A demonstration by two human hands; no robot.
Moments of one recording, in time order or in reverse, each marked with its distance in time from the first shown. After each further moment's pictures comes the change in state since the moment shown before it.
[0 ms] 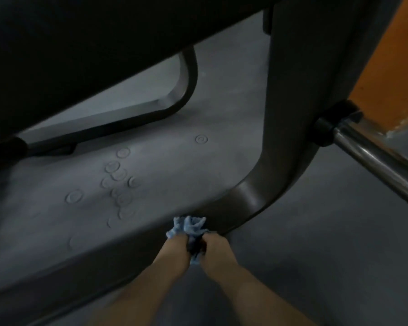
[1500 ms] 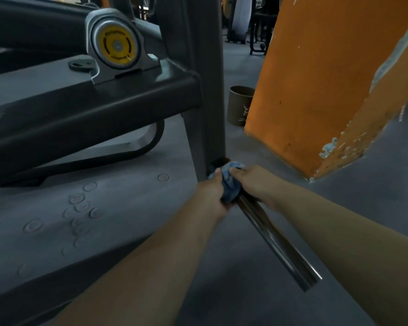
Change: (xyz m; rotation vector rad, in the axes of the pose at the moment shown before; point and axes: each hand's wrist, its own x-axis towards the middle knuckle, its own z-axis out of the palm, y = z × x) left_hand -0.115 0.276 -0.108 -1.607 -0.150 -0.040; right_hand -0.141 -0.044 -0.294 0.152 0.305 0.025
